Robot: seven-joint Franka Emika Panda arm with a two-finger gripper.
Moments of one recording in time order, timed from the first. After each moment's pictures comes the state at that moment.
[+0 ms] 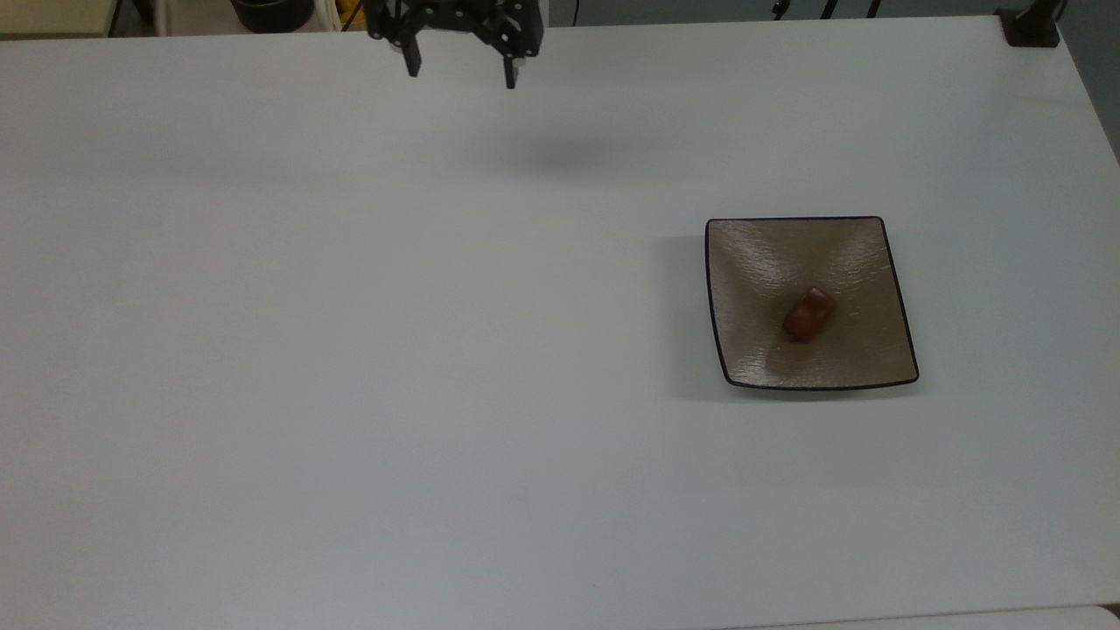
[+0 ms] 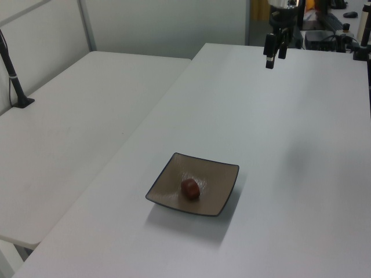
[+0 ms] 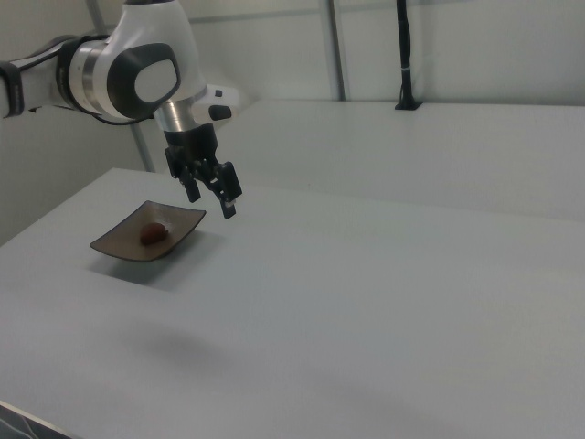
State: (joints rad) arm 0.05 -0.03 0.01 -1.80 0.04 1.82 0.17
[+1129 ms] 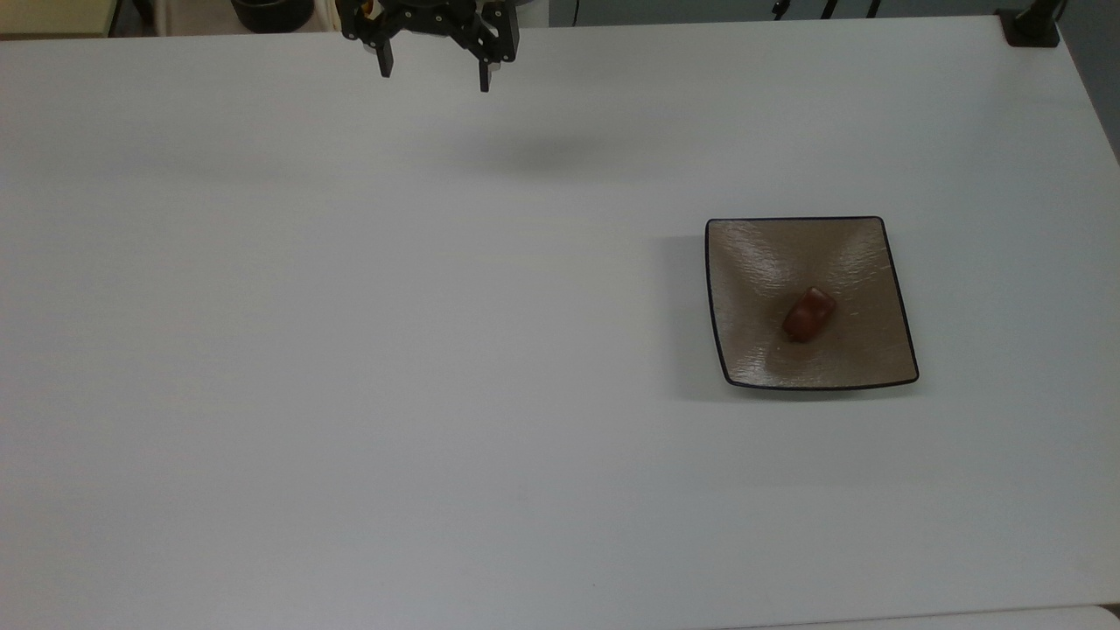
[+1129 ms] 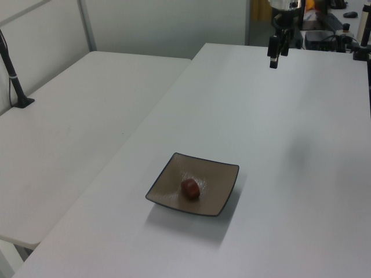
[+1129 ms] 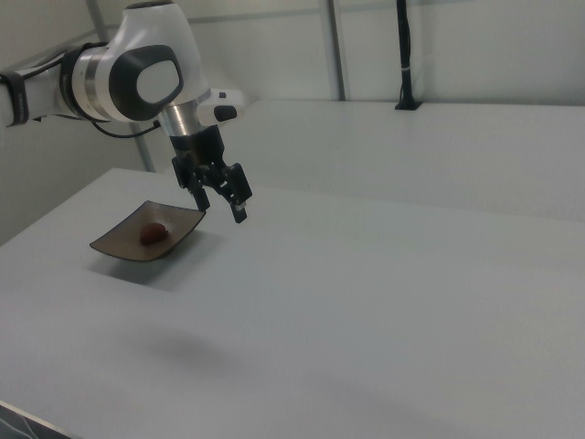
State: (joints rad) arm -0.01 -0.03 0.07 -1.81 -0.04 1.82 0.14
